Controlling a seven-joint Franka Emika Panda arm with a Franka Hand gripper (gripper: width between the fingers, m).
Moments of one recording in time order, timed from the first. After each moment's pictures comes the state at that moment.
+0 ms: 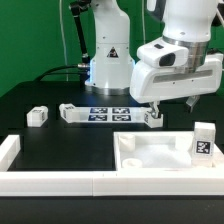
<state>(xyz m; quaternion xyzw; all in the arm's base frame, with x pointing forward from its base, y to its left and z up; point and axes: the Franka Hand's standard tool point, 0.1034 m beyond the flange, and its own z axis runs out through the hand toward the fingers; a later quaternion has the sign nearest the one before) 0.436 0.111 0.047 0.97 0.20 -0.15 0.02</state>
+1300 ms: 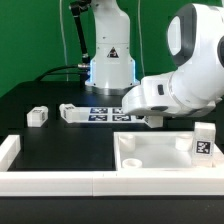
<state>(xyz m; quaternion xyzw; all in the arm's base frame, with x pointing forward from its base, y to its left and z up) 0.376 0.085 0.012 0.89 0.11 -0.42 0.12</state>
